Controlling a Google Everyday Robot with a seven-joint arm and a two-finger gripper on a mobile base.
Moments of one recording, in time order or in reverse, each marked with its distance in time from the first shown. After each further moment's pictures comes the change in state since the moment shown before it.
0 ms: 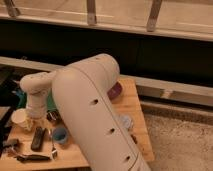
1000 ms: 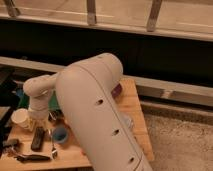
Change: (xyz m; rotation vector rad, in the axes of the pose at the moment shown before) arm -0.001 -0.005 0.002 -0.017 -0.062 -0.006
